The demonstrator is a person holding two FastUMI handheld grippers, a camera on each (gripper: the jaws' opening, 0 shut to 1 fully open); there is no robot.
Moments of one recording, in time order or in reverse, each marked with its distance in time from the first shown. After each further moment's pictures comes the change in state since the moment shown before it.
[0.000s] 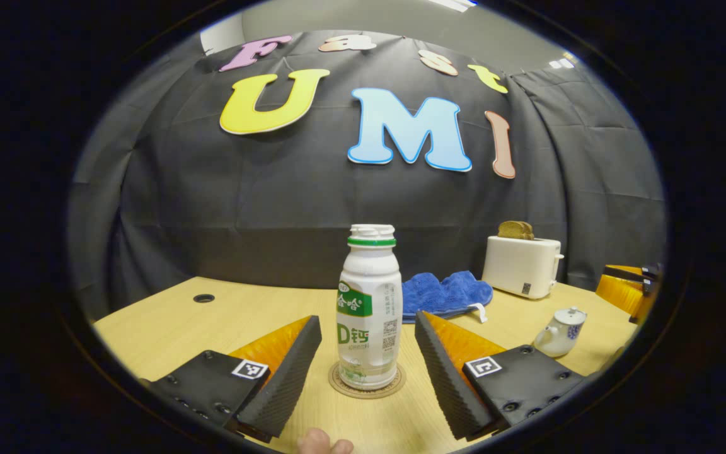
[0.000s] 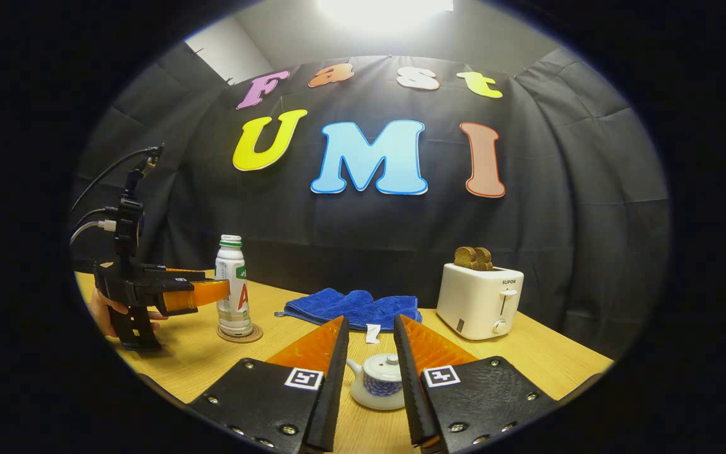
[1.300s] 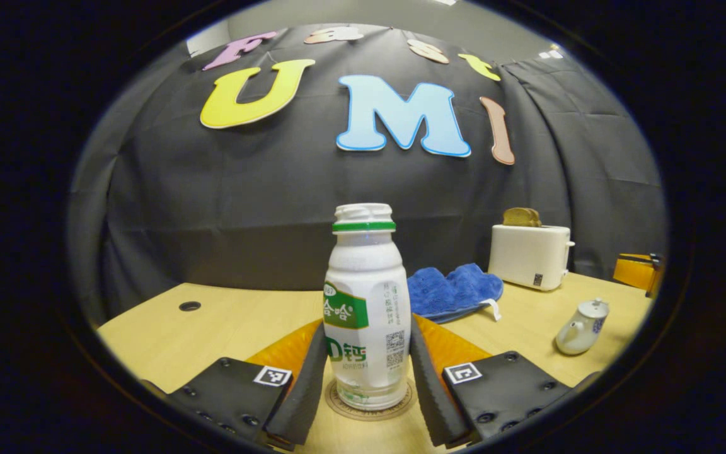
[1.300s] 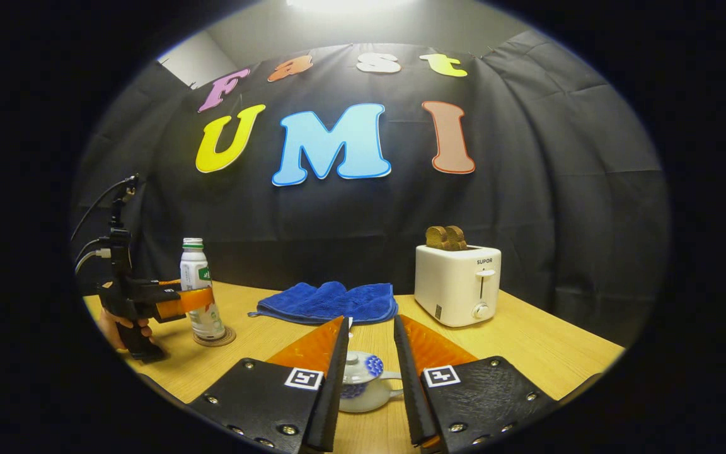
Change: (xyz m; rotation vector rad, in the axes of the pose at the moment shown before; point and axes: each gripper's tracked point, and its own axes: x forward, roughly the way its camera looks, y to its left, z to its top) left arm 0.054 0.000 -0.009 0.044 0.017 -0.026; right arm 0.017 -0.045 -0.017 0.108 0.063 -0.091
